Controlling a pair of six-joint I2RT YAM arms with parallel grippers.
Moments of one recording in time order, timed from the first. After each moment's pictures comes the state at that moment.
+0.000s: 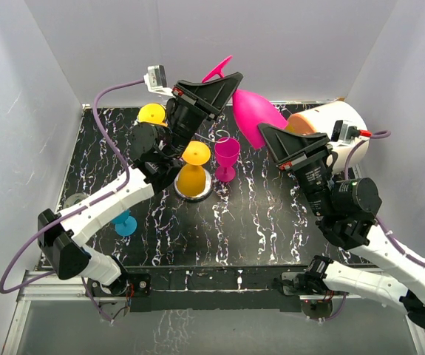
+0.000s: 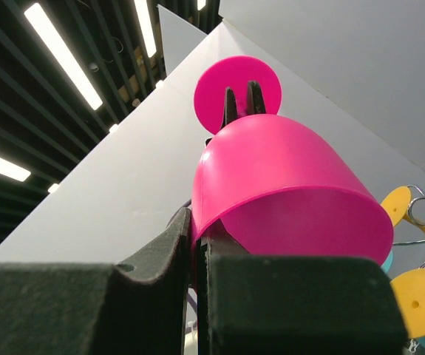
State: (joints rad) left arm -0.85 1.45 1.40 0.80 -0.02 -1.03; right arm 0.93 0.78 0.98 0.43 0.30 0.95
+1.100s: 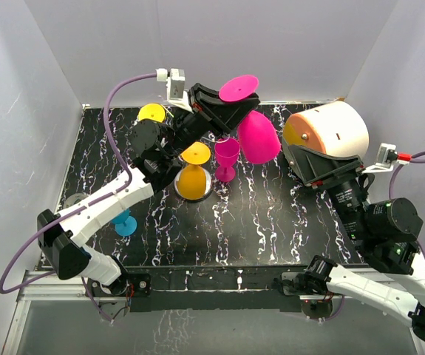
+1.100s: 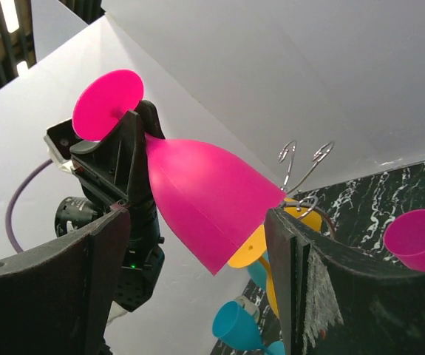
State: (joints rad) left arm -0.85 1.45 1.42 0.73 0.28 -0.60; right arm 0.93 0.51 0.98 -0.04 0.48 0.70
